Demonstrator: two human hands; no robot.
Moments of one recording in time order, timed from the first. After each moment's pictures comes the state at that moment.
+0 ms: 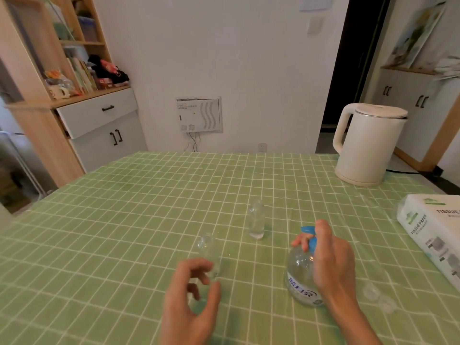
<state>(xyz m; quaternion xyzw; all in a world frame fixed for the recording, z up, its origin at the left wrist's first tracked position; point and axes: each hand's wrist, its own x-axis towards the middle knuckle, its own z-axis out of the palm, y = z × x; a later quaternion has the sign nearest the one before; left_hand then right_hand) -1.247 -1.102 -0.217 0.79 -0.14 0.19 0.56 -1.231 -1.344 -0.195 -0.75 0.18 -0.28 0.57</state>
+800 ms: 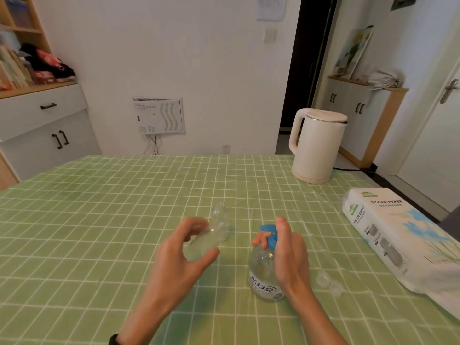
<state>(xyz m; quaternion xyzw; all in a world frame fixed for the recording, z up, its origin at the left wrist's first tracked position) -1.181 -1.138 -0.186 0.82 -0.25 0.11 0.51 -1.233 -1.346 -0.193 -0.75 0.18 -0.26 0.58</state>
